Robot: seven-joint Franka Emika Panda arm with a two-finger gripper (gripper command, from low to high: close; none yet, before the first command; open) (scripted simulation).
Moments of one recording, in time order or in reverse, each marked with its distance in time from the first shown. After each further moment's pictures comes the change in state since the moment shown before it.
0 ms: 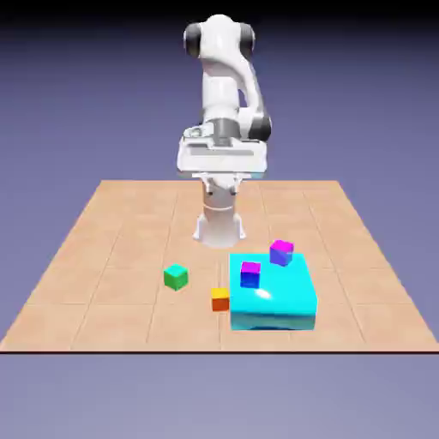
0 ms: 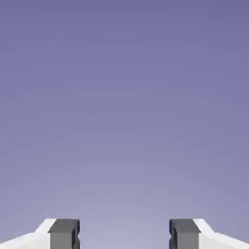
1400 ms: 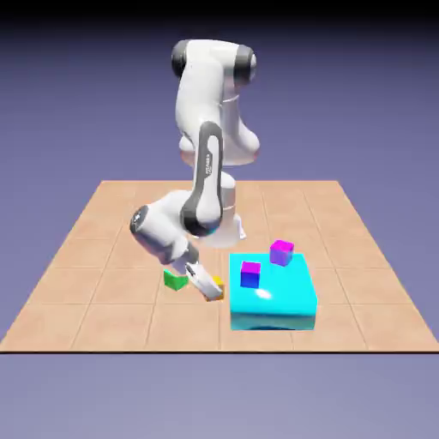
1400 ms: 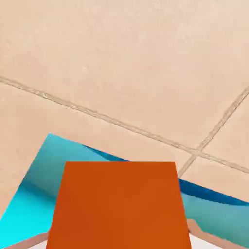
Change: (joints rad) arm -0.043 0.844 -0.157 0.474 0.649 -0.784 0.267
